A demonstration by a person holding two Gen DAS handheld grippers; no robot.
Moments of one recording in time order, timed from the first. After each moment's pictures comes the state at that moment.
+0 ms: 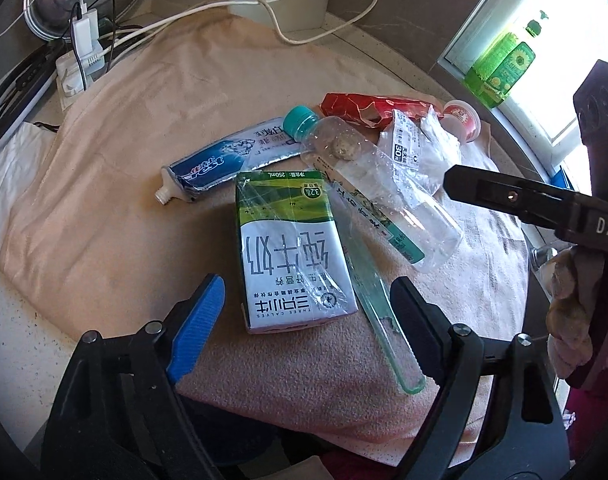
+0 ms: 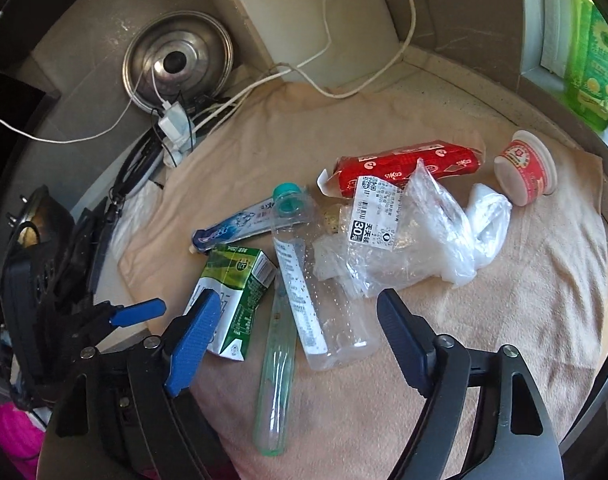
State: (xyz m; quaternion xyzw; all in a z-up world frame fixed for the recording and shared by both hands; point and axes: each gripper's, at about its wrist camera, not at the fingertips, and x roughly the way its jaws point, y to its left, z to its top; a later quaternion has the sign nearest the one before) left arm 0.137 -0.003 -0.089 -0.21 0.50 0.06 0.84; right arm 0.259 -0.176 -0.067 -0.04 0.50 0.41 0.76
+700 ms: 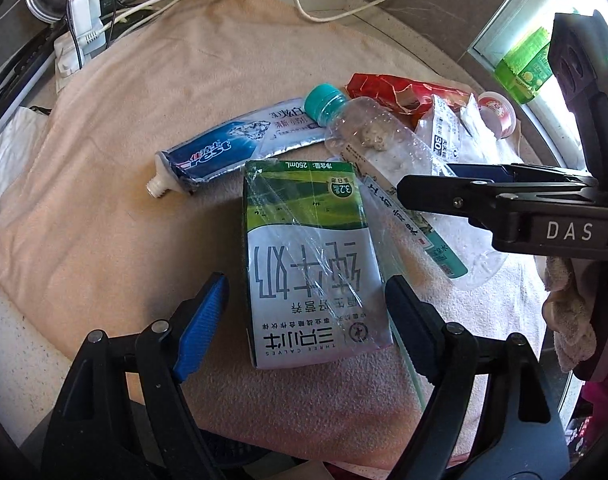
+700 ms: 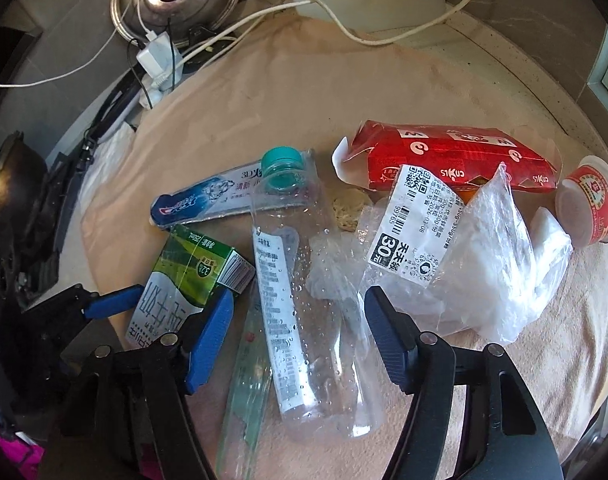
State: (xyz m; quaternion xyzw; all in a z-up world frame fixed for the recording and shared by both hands) left arm 0.160 0.004 -0.121 -0.21 0.52 0.08 0.82; right arm 0.286 -0.121 -0.113 -0.15 0.54 0.41 0.72
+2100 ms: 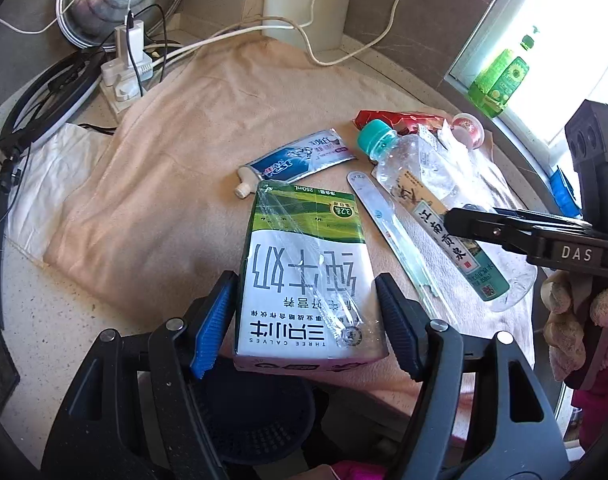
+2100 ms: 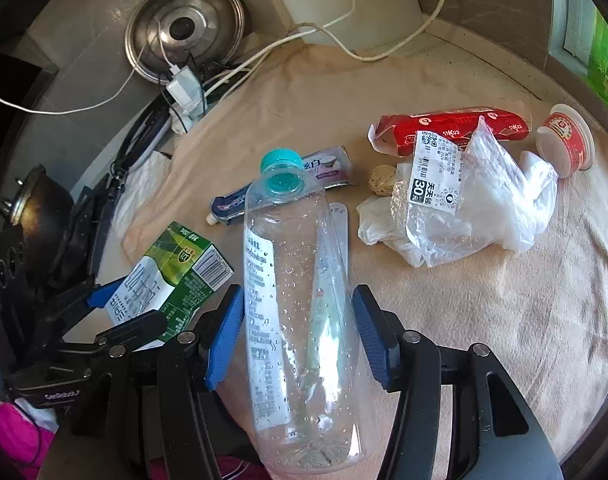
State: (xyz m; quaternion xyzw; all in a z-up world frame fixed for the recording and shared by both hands) left arm 0.074 0.043 -0.072 -0.19 0.47 0.06 0.86; right arm 0.215 -0.152 -0.081 -0.05 0.52 0.40 0.75
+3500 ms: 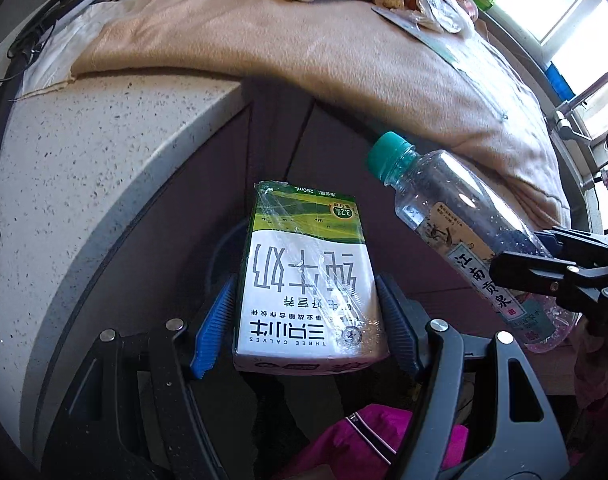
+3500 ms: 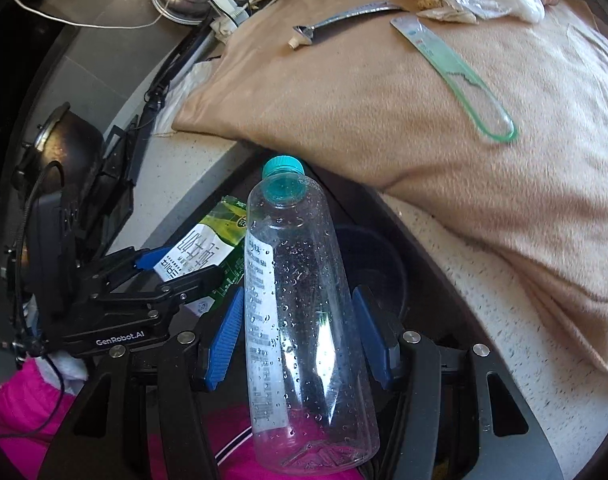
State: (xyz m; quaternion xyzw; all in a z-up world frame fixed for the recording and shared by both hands) left arm -0.072 0.037 -0.165 -0.16 0.57 0.01 0.81; right arm 0.016 -0.166 -0.156 0.01 0.59 0.39 0.71
